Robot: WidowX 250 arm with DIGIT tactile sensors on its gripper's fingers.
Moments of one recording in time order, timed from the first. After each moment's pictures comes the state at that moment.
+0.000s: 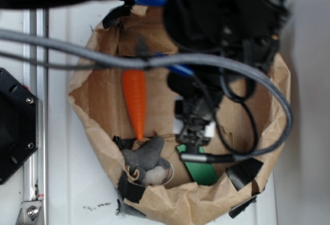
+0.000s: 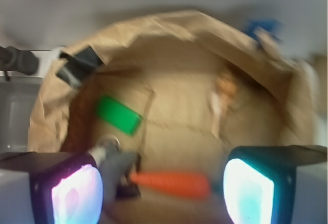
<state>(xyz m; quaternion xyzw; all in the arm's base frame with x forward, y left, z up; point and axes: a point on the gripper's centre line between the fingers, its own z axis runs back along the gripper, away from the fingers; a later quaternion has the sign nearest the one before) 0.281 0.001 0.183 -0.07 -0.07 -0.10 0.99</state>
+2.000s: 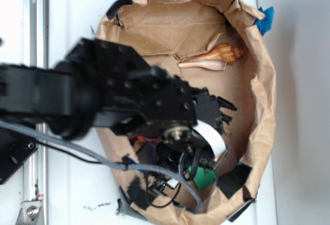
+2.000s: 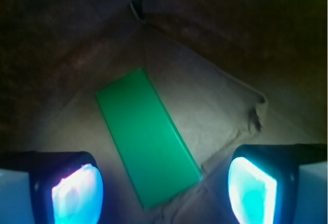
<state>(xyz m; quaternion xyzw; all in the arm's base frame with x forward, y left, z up) 0.279 -0.059 0.048 -0.06 -0.13 -0.35 0.92</state>
